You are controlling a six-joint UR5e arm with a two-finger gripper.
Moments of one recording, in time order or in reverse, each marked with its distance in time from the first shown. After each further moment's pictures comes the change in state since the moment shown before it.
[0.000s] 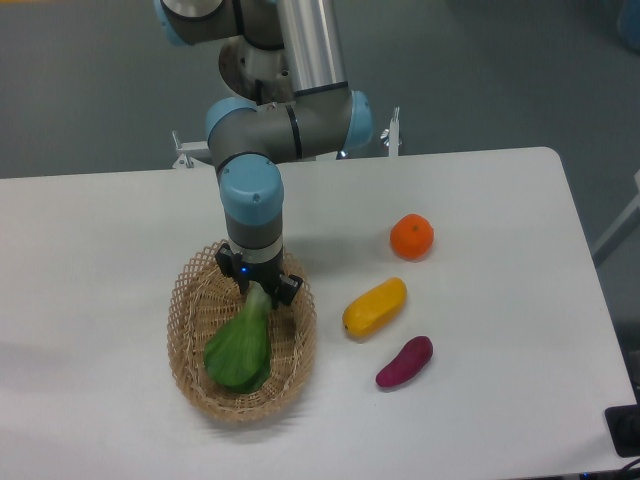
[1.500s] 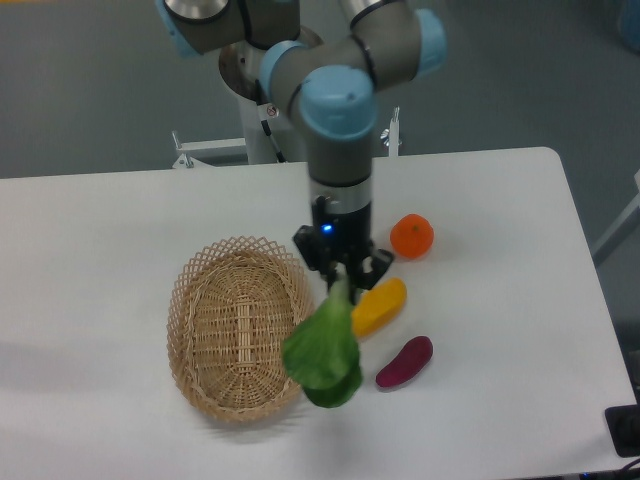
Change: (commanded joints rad) arm 0.304 0.130 0.218 -0.034 -0.094 0.319
